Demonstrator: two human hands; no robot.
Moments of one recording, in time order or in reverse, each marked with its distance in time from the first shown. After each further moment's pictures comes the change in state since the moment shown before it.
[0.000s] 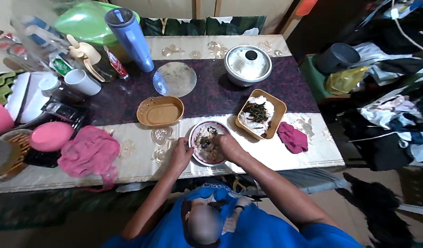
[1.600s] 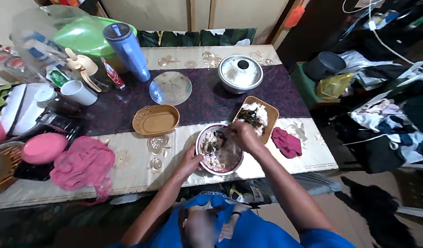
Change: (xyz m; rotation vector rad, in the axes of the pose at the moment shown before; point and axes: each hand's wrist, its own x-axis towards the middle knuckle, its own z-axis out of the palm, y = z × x) left_hand -0.008 0.043 0.017 -0.519 -0.298 -0.073; right_hand -0.029 0.036 -0.062 0.139 0.391 0.031
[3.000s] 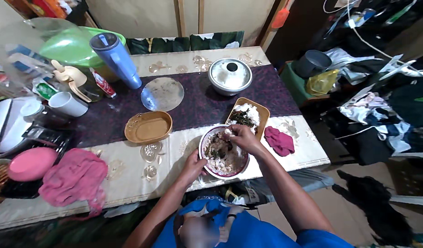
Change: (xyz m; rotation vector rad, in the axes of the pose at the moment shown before) left_hand -0.003 0.011 0.030 -0.056 -0.059 0.060; right_hand -0.014 0.021 -0.013 0.524 -0.003 -0.001
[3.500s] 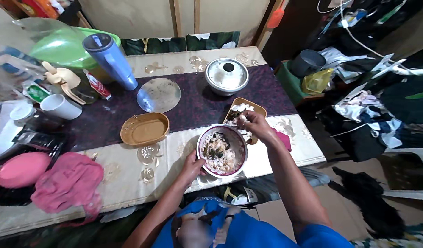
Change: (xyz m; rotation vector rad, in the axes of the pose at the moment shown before) left_hand 0.004 0.000 0.003 -0.047 0.011 -0.038; right_hand 0.008 0.006 -0.048 0.027 0.234 0.068
